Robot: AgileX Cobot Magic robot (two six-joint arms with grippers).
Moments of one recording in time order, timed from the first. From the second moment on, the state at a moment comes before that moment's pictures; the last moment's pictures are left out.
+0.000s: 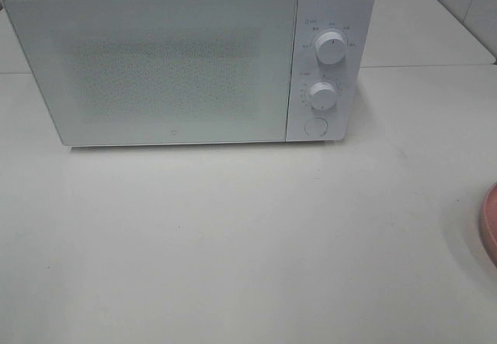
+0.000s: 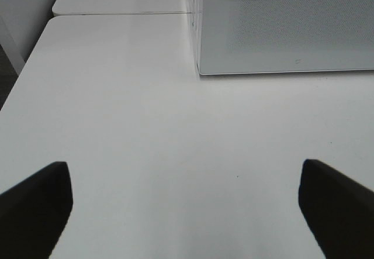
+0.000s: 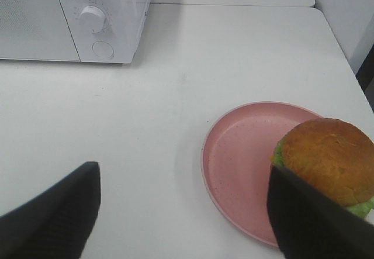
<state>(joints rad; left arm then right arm) 0.04 -0.01 -0.50 -0.08 1.05 0.09 0.09 0.00 -0.51 -0.08 1.01 0.06</state>
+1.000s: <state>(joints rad) 0.04 -0.01 -0.50 -0.08 1.05 0.09 0.09 0.14 -0.52 -0.08 0.96 0.06</state>
